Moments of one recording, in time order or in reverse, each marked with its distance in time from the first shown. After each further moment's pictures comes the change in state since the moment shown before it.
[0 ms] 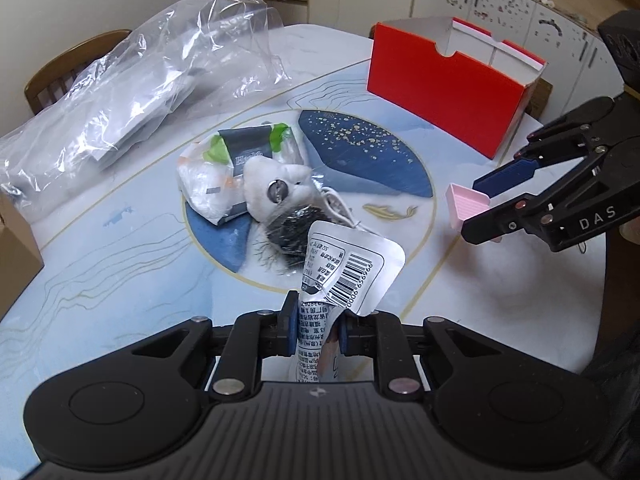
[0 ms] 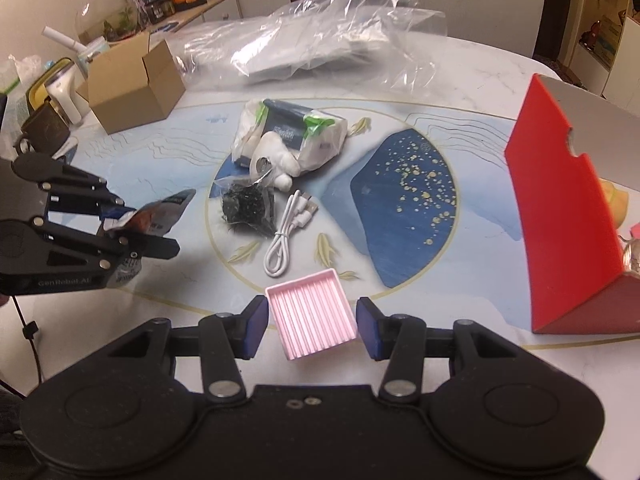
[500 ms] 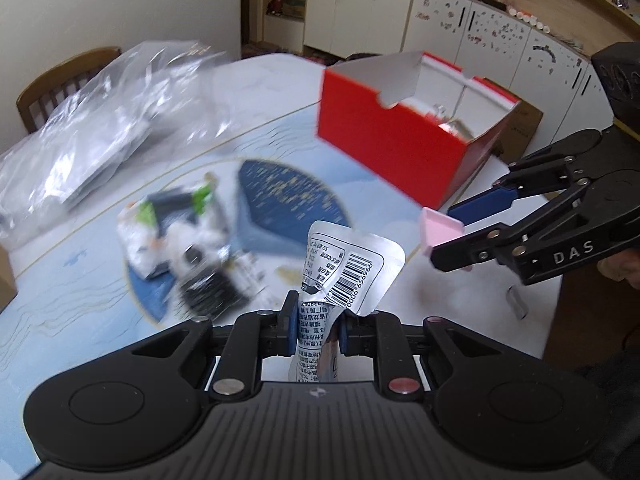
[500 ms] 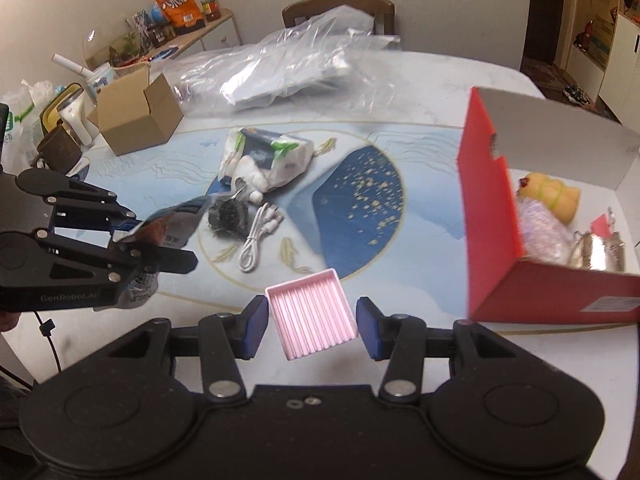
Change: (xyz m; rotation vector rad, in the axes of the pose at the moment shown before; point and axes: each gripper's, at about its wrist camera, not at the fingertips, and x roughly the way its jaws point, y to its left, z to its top) left arm -0.016 -0.074 0.048 -0.031 -0.052 -0.034; right arm -0.057 -0.048 -0.008 0.012 -0.046 0.031
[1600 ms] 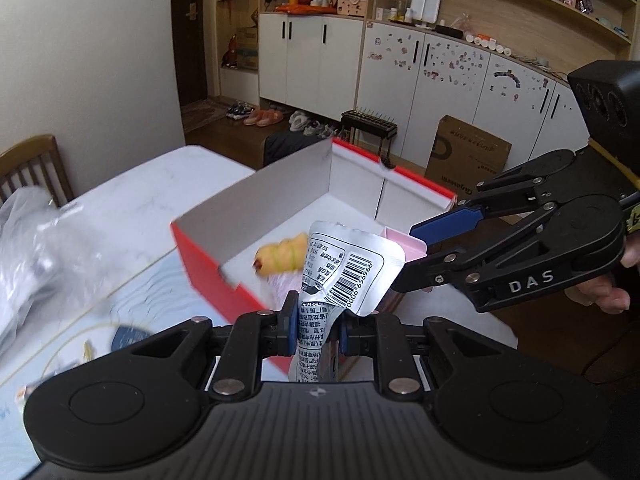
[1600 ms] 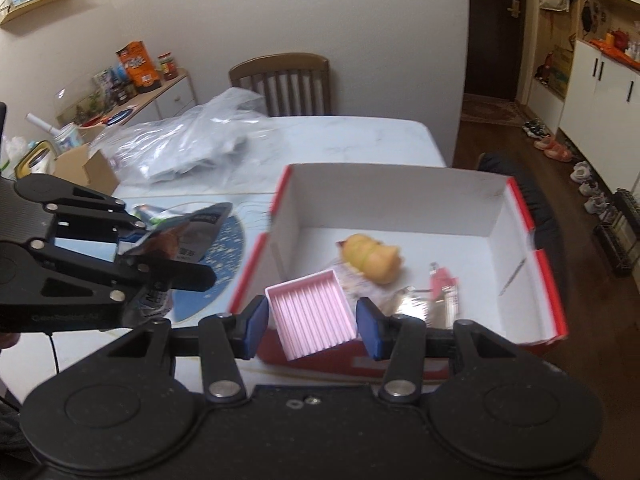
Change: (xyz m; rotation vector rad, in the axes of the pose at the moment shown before) left arm 0.060 -0.136 0.146 0.091 -0.132 -0.048; right arm -0.080 -0.169 0.018 0.008 -0.148 -0.071
